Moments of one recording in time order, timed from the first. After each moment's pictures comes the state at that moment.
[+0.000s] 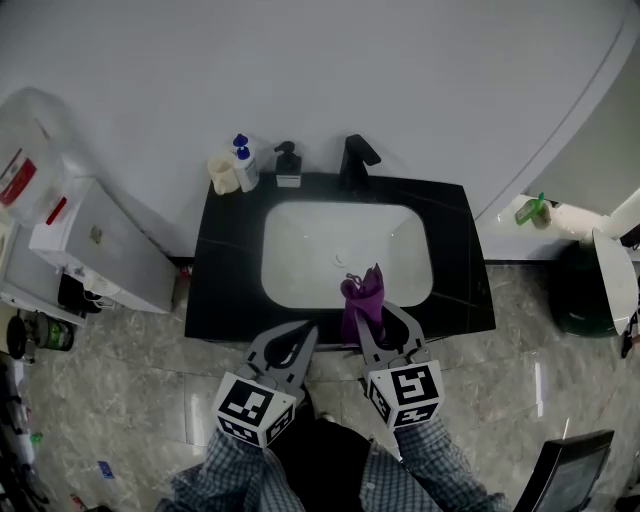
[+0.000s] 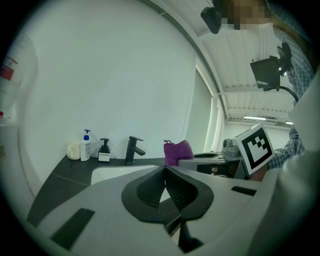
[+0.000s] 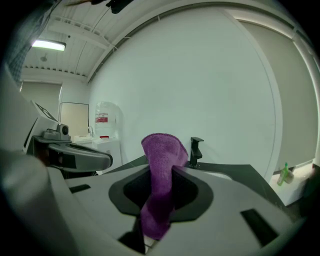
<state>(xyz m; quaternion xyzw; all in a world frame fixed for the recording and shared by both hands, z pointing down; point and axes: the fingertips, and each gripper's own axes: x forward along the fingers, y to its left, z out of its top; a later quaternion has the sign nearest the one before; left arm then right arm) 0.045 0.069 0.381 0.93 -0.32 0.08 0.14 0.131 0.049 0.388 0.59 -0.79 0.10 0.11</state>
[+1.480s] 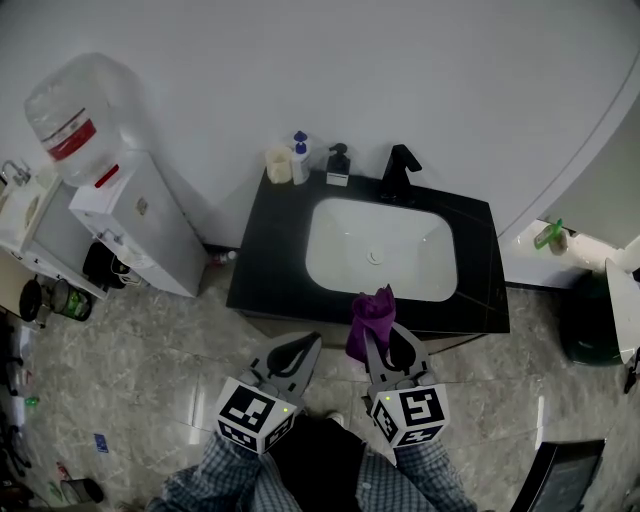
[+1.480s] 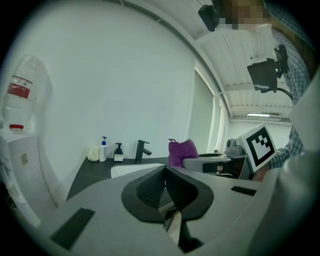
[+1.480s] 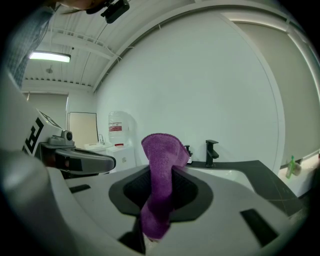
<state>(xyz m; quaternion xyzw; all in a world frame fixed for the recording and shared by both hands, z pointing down) -0.038 0.149 0.351 0.92 -0.35 0.08 0.12 0.051 0.133 0.357 0.56 -0.82 0.11 0.07</state>
